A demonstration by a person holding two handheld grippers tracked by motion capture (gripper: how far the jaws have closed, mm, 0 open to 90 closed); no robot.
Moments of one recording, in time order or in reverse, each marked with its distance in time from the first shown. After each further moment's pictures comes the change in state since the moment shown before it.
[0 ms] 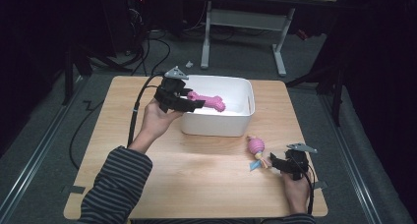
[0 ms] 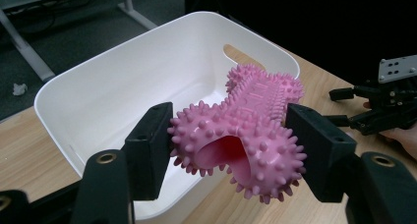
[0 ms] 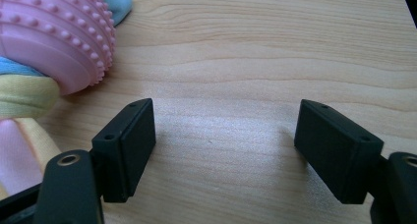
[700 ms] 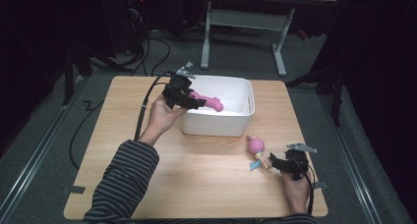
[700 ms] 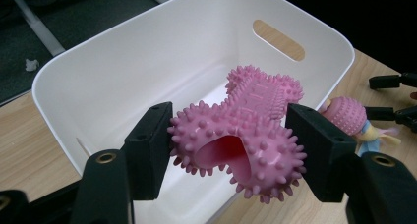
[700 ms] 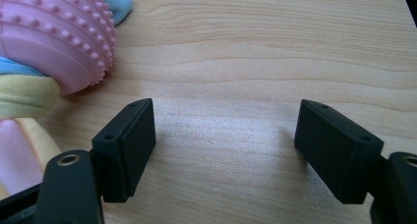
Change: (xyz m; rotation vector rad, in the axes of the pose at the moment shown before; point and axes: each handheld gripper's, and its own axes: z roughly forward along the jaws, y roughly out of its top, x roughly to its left) left arm 0.016 -0.002 0.037 0.099 0.044 -0.010; right arm 0.000 0.000 0.000 0.001 0.000 -0.001
